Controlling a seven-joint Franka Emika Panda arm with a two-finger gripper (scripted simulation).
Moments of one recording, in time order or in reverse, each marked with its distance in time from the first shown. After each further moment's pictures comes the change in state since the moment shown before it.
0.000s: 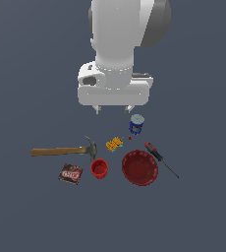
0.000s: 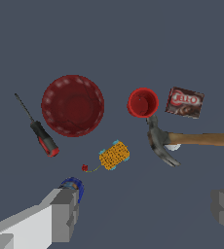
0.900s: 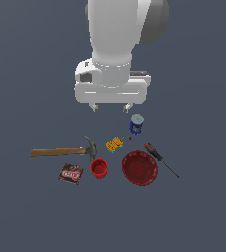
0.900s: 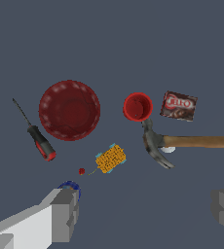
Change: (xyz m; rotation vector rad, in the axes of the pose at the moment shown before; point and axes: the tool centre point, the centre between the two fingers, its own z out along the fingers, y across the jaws) arm 0.003 0.008 -0.007 -0.009 0.025 0.010
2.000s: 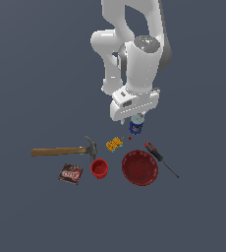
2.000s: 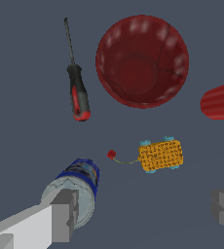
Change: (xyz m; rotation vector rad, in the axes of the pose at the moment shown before) arm -0.069 -0.095 0.113 0.020 -0.005 -0.420
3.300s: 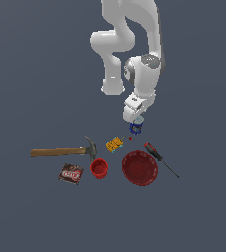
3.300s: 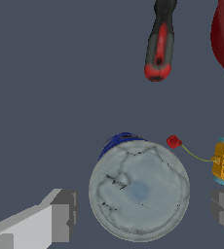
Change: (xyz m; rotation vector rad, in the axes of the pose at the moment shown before) arm -0.058 -0.078 0.079 0.013 -0.002 -0.320
